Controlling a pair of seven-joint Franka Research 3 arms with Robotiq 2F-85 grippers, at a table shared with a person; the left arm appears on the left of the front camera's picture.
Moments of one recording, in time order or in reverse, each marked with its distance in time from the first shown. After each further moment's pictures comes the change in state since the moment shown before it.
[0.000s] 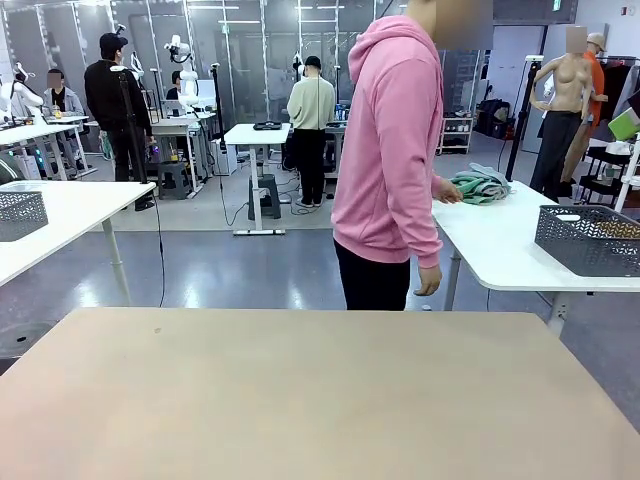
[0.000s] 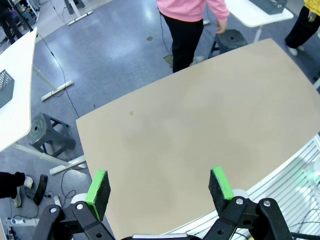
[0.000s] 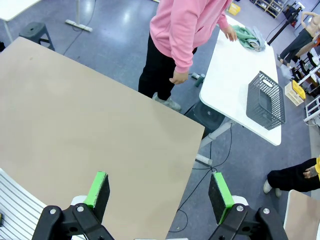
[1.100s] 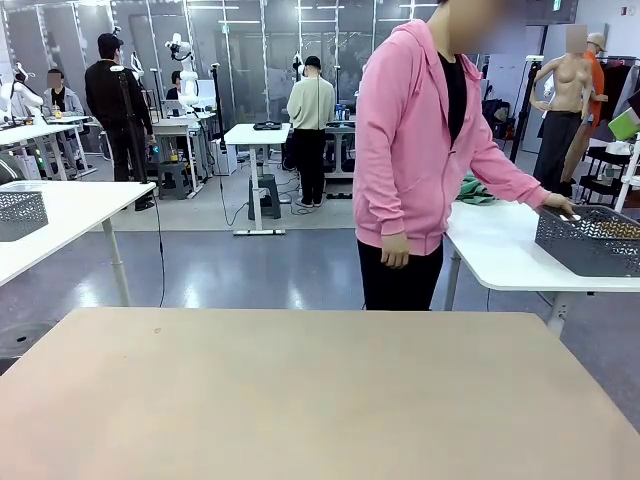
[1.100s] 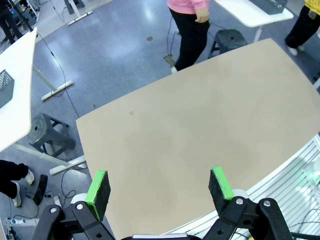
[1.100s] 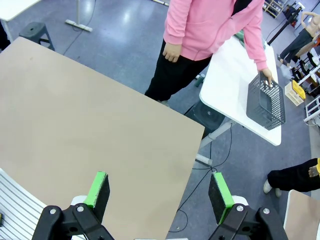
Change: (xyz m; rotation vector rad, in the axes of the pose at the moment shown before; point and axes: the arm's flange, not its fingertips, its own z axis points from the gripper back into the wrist) left arm 0.000 0.000 0.000 0.000 0.000 0.000; right arm 0.000 0.000 0.000 0.000 0.000 0.000
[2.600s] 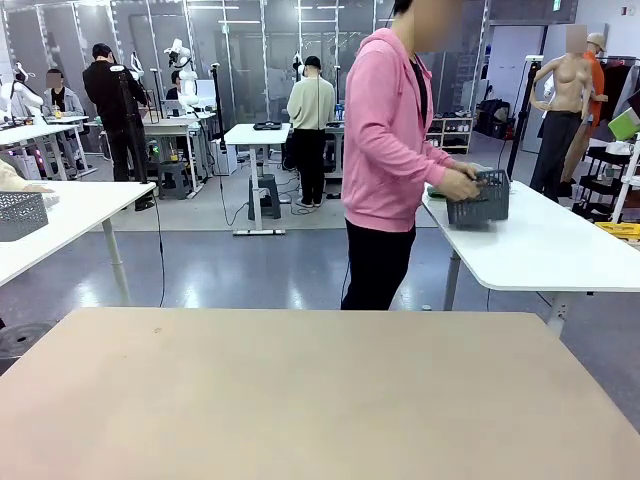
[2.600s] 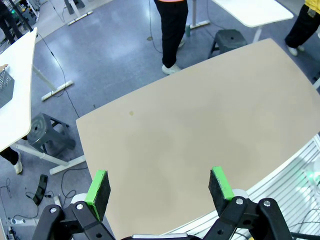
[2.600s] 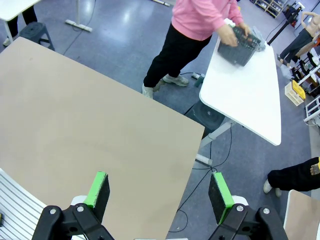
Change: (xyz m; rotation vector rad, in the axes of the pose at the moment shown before) left arm 0.000 0.000 0.000 0.000 0.000 0.000; right arm 0.000 0.000 0.000 0.000 0.000 0.000
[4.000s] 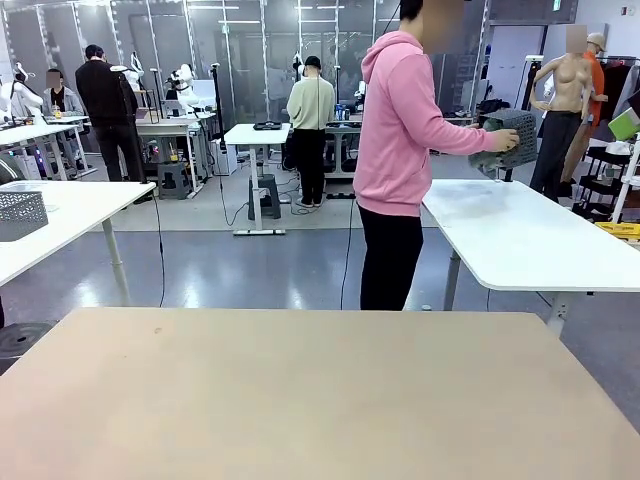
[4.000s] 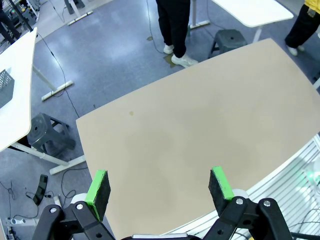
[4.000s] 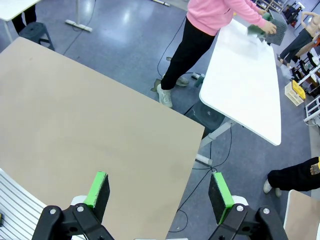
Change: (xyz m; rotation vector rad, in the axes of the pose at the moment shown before) left arm 0.000 0.000 0.000 0.000 0.000 0.000; right arm 0.000 0.000 0.000 0.000 0.000 0.000
